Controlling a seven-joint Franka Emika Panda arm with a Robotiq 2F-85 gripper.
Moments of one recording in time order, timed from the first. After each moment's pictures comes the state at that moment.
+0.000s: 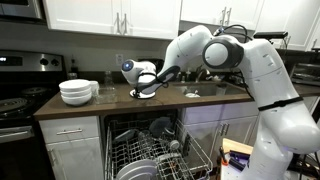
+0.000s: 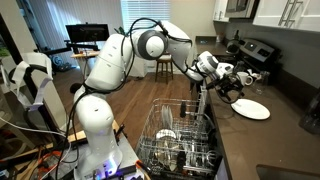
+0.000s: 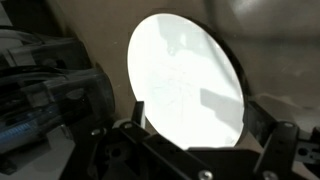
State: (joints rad) arm 0.03 0.60 -0.19 -1.56 -0.96 2.29 0.43
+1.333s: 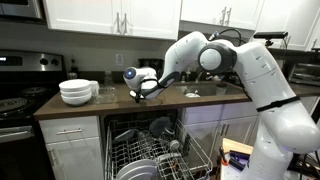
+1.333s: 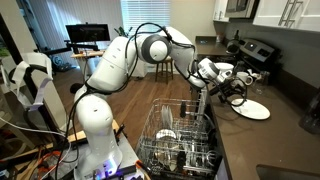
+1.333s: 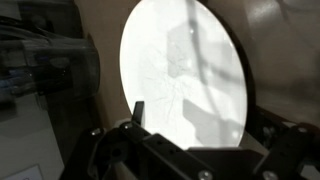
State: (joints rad) arm 0.00 0.66 -0.20 -1.55 -1.07 2.39 0.30
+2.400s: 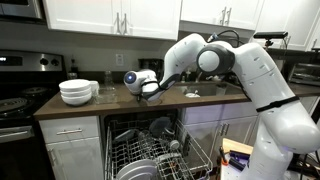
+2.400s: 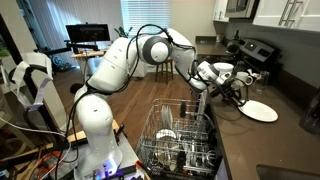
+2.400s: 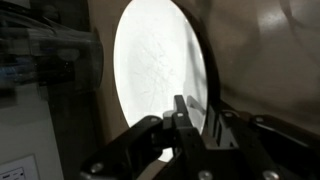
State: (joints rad) arm 0.00 0.68 -0.20 -1.54 -1.16 2.39 0.30
